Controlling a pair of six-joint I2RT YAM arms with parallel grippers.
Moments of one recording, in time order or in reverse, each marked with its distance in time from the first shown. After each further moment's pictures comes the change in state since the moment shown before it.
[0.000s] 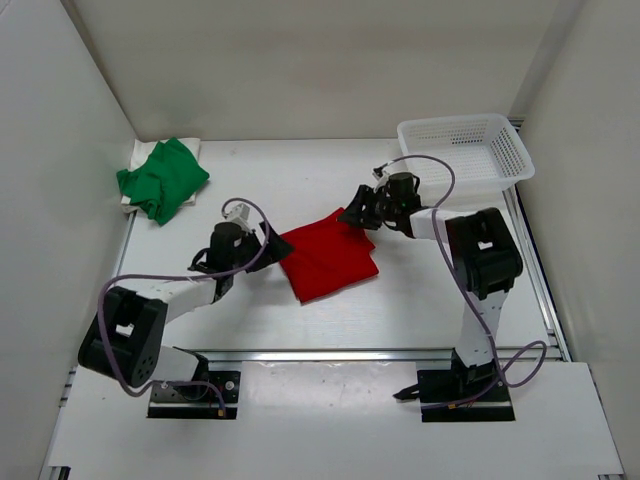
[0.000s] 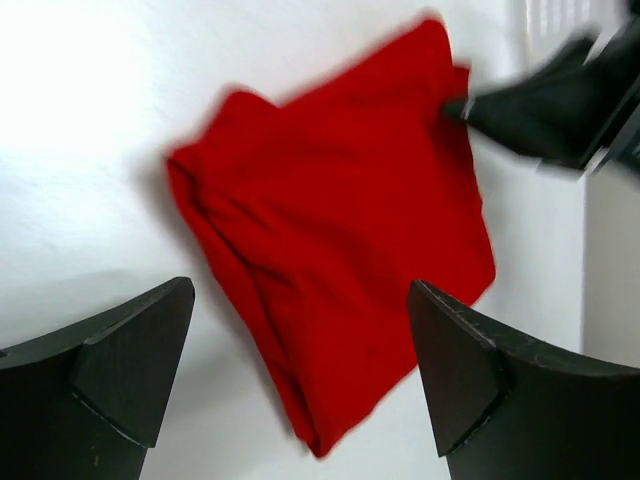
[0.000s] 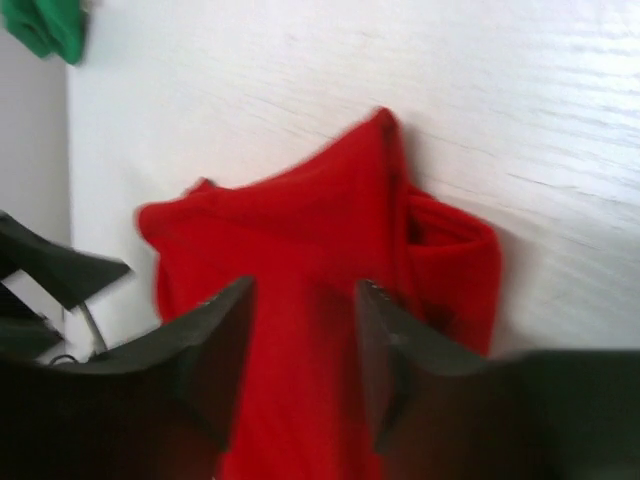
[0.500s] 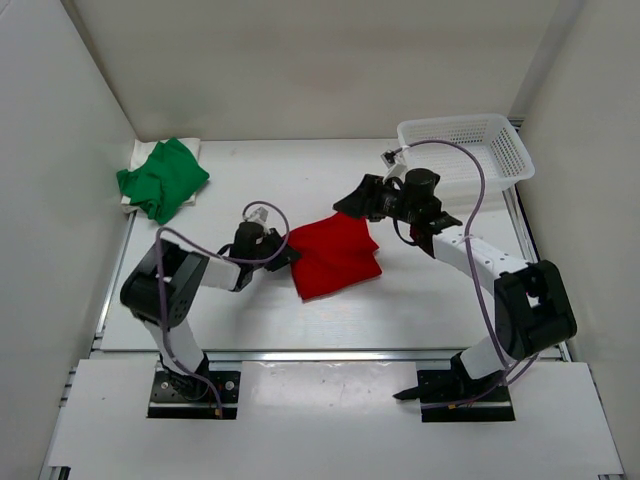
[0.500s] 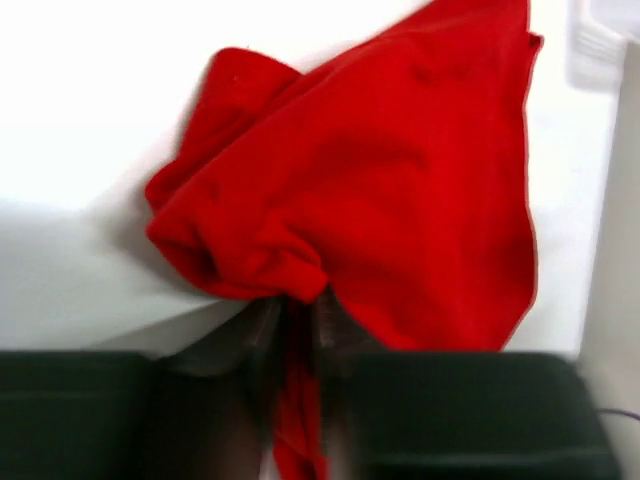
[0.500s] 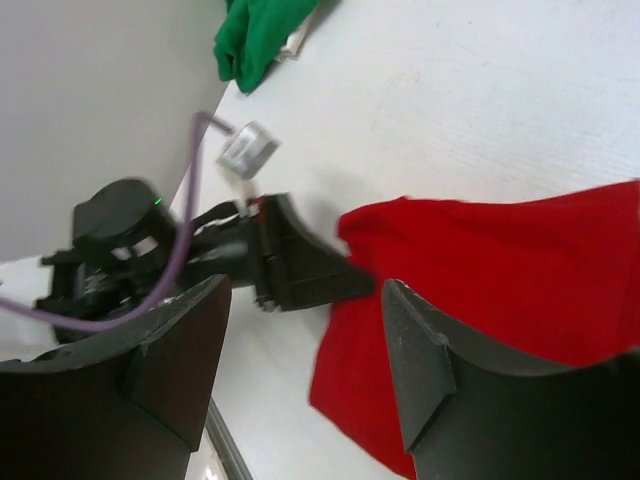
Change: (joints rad) left arm -0.110 0.304 0.050 0.177 -0.034 -0.069; right arm 0.074 -0.499 -0.183 0.050 0.043 0.002
